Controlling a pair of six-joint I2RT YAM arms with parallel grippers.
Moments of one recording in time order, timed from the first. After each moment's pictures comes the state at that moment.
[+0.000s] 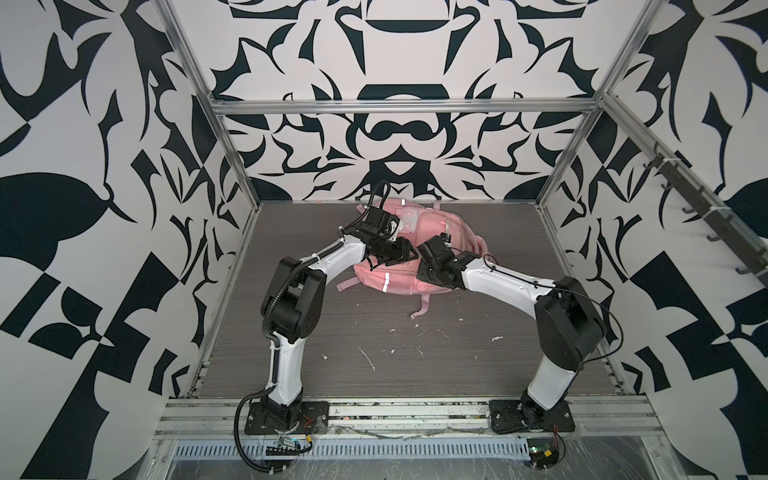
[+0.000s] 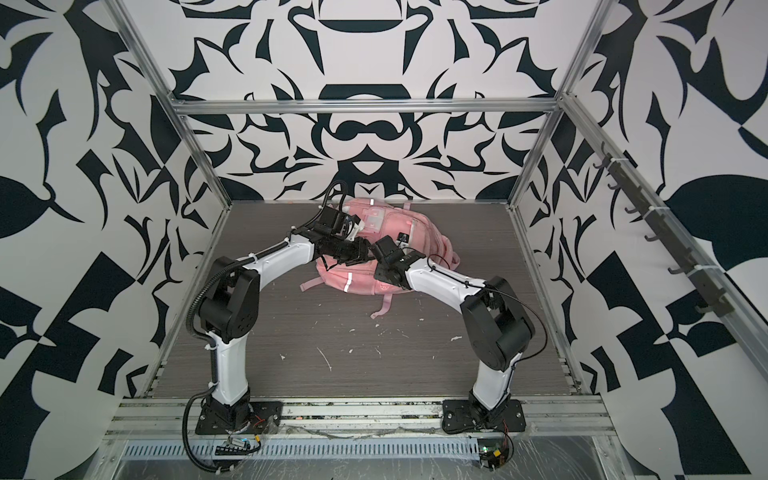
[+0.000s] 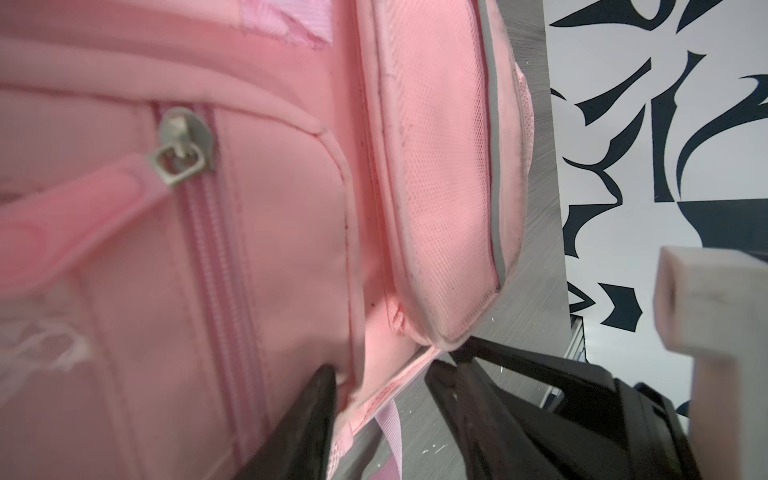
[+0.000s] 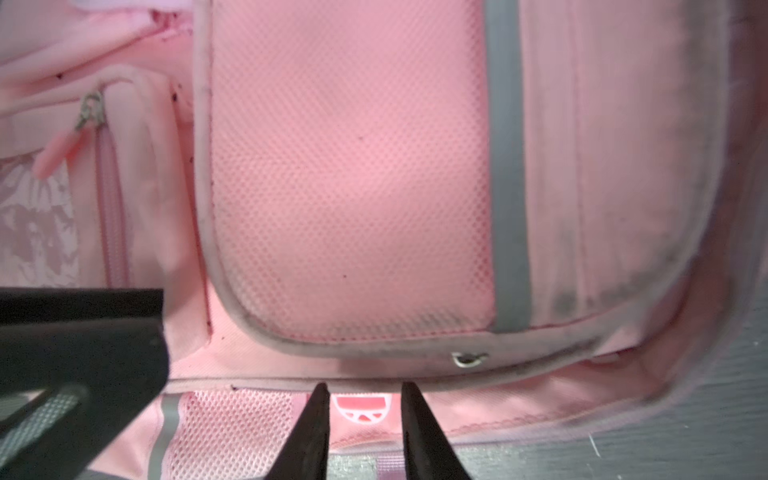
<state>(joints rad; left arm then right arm) -0.53 2.02 1.55 -0.41 0.58 -0.53 0.64 1.74 1.21 -0.48 0.24 0.86</state>
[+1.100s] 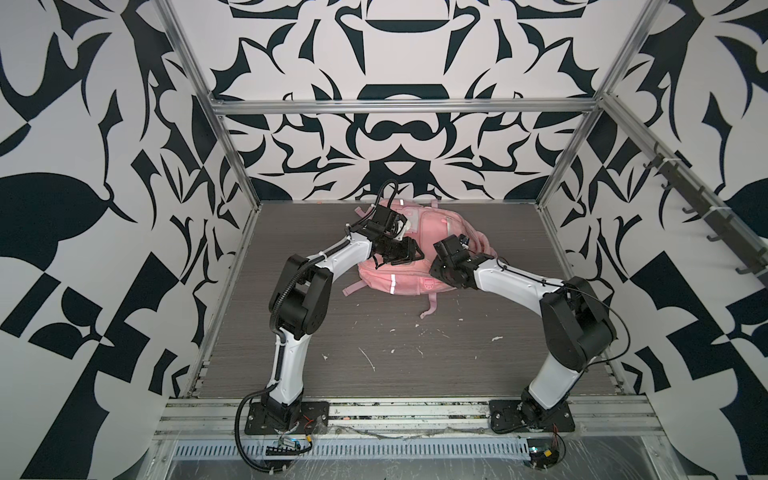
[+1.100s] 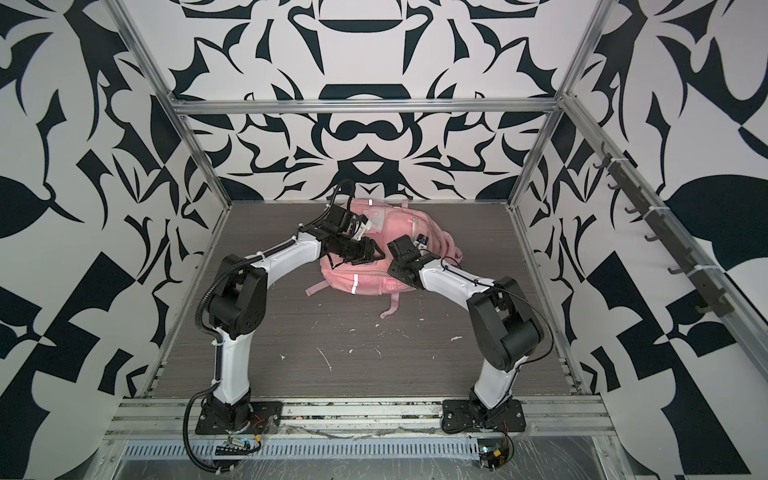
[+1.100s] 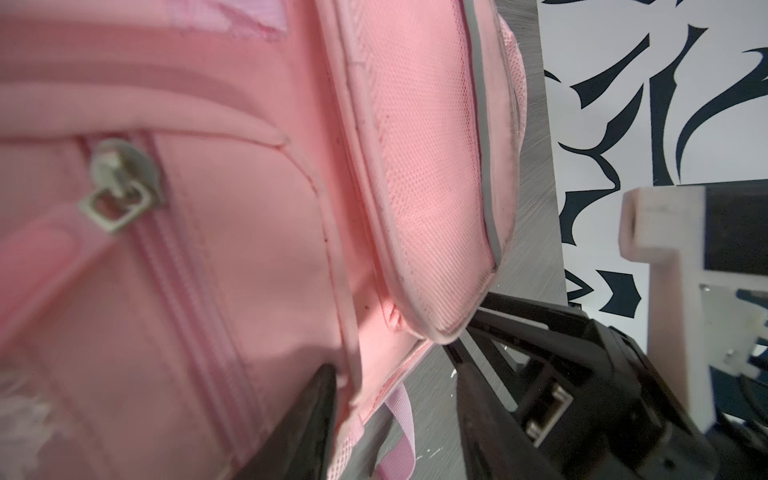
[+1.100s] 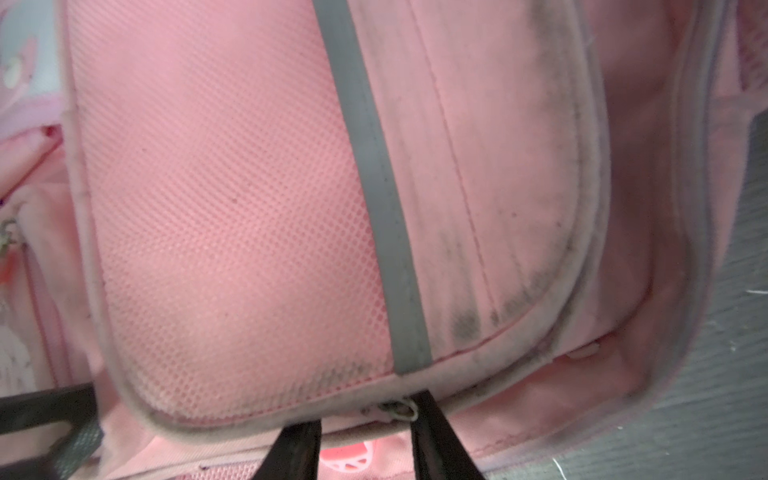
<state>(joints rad) -0.56 2.08 1.63 -0.44 0.59 -0.50 0.53 1.74 1.14 -0.38 0.19 0.94</state>
